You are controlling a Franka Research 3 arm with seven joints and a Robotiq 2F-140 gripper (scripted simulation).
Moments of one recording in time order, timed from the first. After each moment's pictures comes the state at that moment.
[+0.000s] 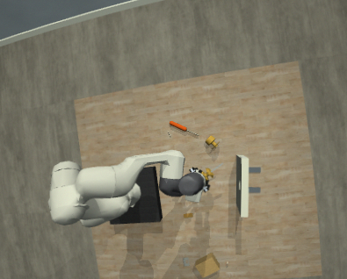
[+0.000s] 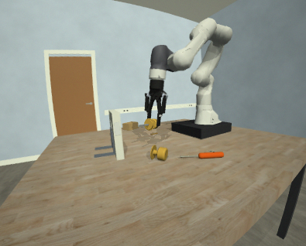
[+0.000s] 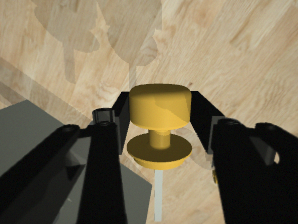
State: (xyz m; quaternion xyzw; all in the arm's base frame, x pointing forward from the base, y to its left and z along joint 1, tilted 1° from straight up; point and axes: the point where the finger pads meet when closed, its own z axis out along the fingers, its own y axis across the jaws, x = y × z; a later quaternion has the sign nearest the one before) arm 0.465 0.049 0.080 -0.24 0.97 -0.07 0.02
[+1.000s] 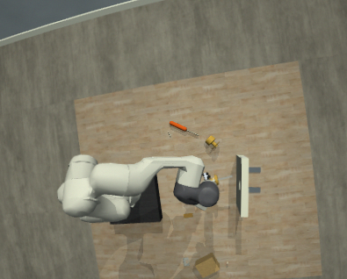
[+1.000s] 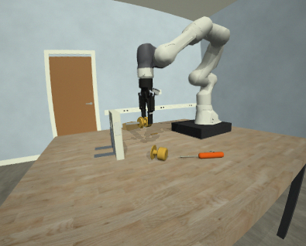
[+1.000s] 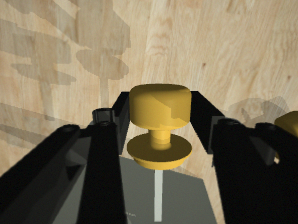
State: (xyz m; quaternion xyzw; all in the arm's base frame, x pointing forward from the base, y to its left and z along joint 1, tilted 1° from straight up) arm 0.491 0.019 0.091 -0.06 1.00 -0.04 -0.01
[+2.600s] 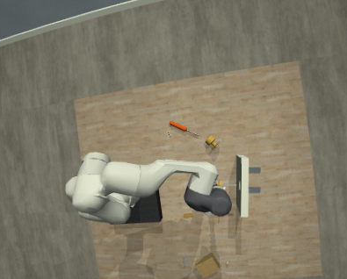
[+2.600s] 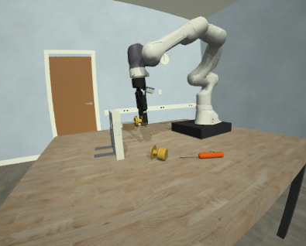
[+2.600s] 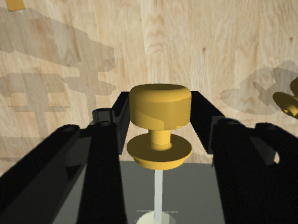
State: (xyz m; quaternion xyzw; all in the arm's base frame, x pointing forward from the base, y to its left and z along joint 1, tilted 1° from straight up) arm 0.506 0.000 0.098 0.07 1.00 -0.01 -0.04
